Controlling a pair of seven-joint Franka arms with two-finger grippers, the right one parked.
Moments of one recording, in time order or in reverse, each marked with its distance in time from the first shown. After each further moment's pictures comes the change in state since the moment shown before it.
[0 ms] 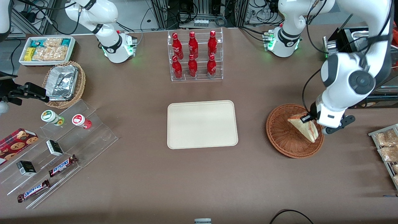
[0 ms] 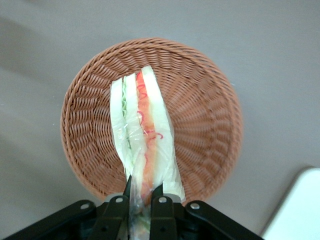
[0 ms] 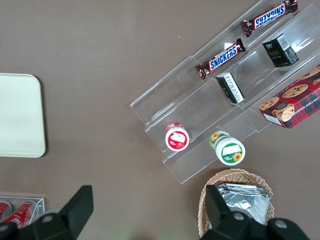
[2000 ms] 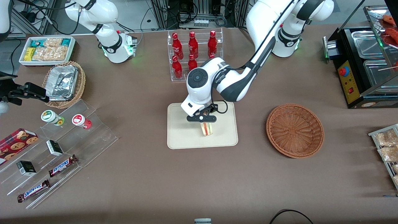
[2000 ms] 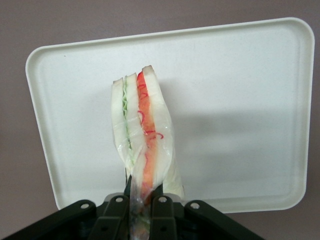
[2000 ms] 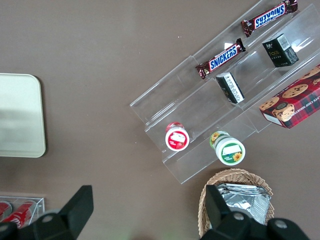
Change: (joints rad) arm -0.622 0.577 -0.088 0.567 0.091 -0.028 -0.240
